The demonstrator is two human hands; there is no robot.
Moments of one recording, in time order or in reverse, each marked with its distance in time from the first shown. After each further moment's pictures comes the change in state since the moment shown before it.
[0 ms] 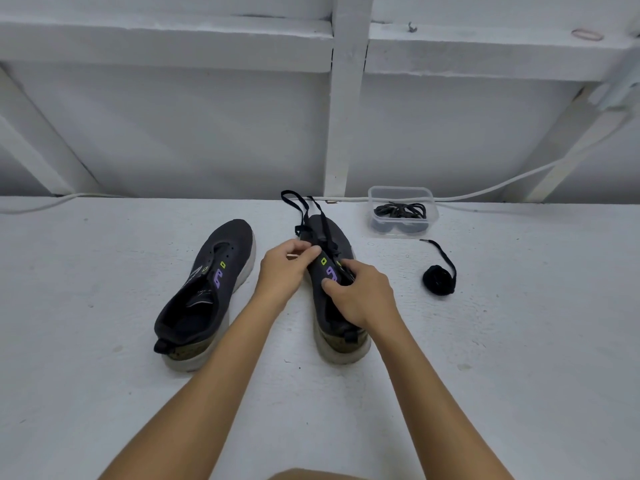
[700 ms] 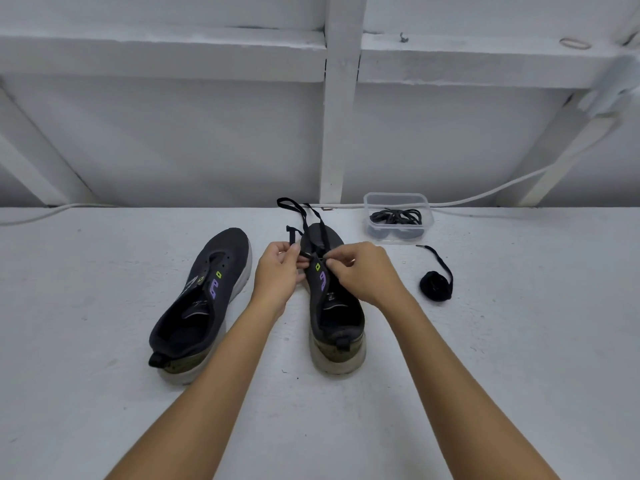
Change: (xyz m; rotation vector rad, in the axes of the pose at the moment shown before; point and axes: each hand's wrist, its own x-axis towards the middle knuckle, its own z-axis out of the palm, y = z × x) left_hand 0.005 0.008 0.006 -0.250 0.054 -0.089; right_hand 0.047 -0.003 -0.017 -0.094 -0.028 -0.200
